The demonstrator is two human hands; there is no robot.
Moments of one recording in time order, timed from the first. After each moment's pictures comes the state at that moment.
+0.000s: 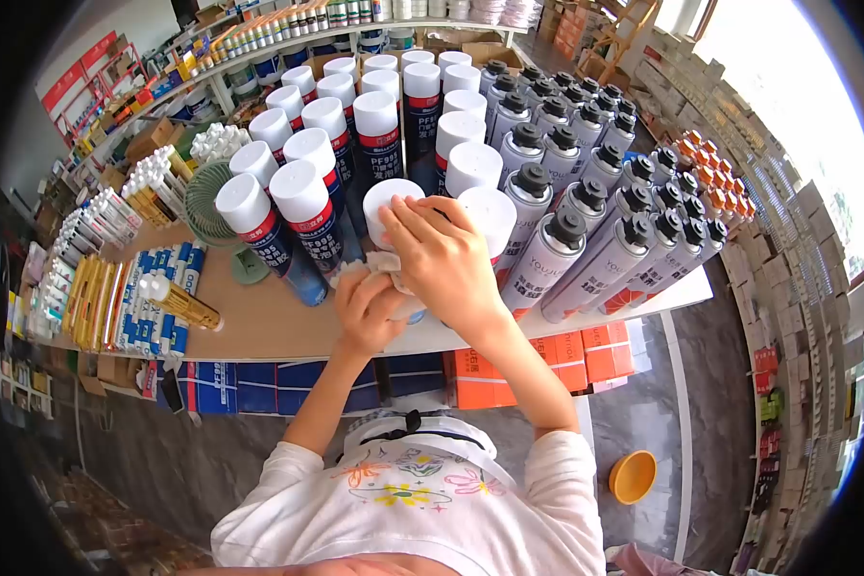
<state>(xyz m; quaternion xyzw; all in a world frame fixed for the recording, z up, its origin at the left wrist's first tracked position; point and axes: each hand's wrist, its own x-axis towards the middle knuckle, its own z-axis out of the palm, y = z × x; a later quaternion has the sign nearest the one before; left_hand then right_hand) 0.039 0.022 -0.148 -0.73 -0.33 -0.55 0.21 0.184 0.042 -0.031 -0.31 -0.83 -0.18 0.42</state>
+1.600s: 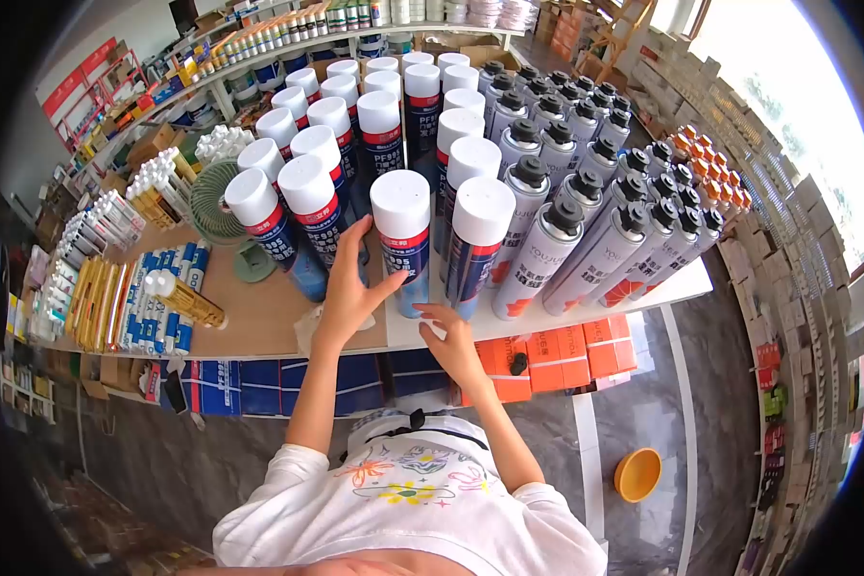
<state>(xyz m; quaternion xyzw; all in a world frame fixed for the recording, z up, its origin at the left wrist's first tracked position) 0.012 0.024 -0.129 -0.71 -0.46 -0.52 -0.13 0.199 -0.022 -0.204 -0.45 -0.65 0.39 0.46</state>
